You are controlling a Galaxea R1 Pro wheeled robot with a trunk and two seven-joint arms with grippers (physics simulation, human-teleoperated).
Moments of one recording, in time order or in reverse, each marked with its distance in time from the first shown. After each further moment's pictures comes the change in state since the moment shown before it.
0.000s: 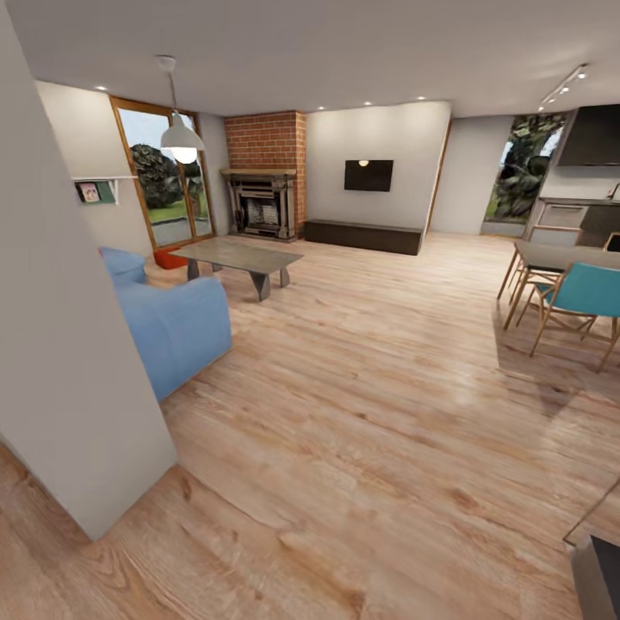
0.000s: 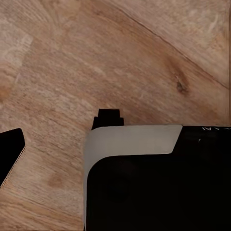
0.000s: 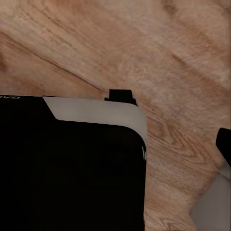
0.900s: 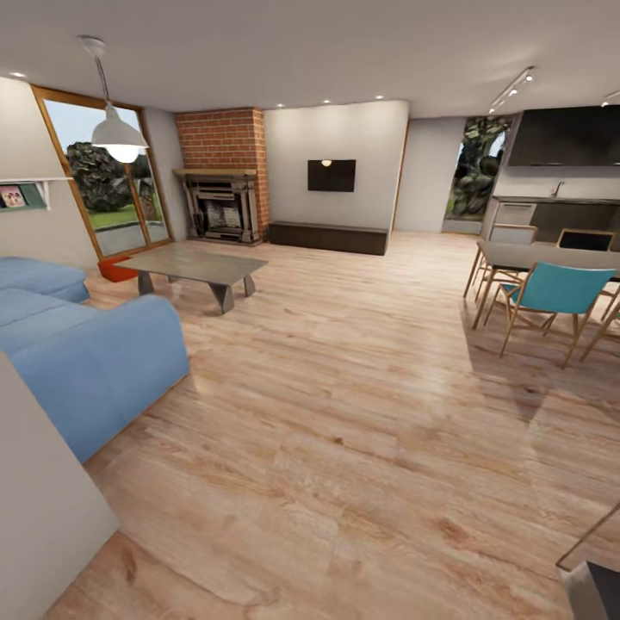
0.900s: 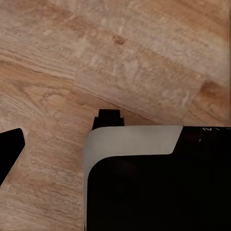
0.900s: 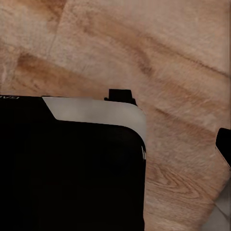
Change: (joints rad) left arm 0.000 0.001 0.001 0.000 0.000 -0.001 0.000; right arm 0.000 -0.001 -0.001 0.000 -0.001 0.000 0.000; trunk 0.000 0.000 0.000
